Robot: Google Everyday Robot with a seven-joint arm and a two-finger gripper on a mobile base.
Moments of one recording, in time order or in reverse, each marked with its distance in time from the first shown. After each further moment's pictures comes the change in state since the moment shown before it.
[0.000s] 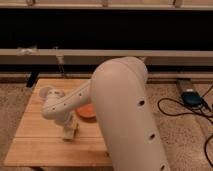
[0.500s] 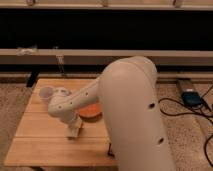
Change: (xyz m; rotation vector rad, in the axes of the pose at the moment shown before) arm 0.012 0.026 -0.004 -0.002 0.008 0.058
